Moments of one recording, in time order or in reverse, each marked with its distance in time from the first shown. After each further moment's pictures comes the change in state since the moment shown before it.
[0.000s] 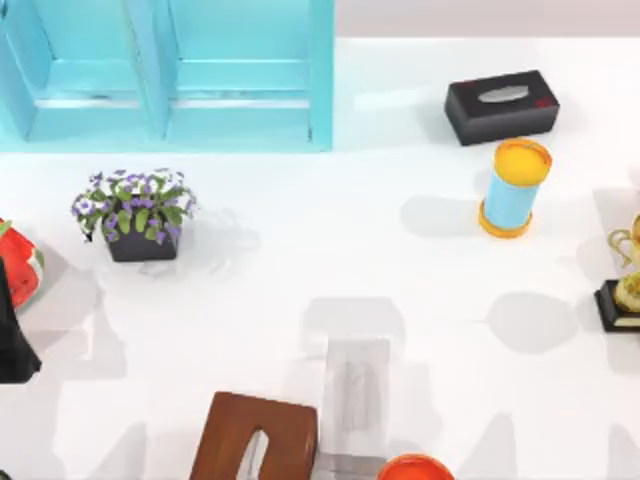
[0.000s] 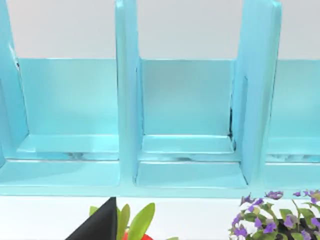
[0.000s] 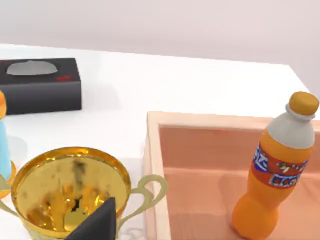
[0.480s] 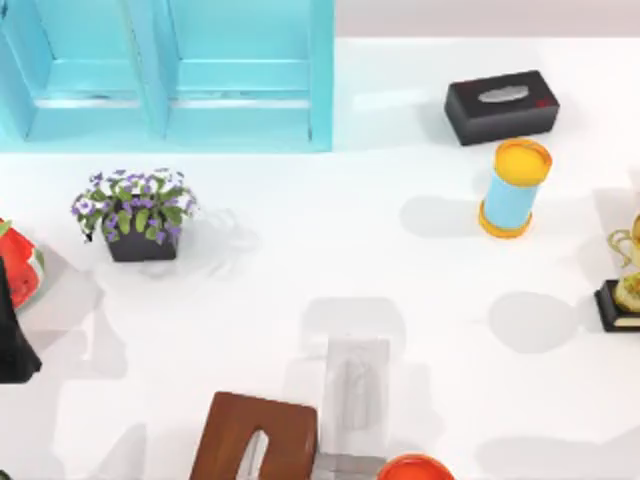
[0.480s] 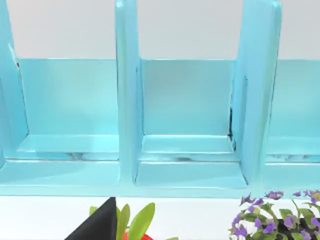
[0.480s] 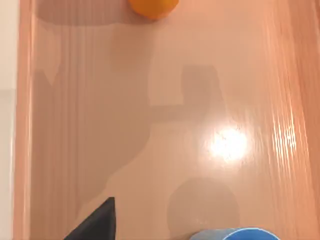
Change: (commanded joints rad) left arm 0.000 0.000 0.000 0.000 0.000 0.000; right arm -0.304 0.669 0.518 -0.538 -0.002 -0.318
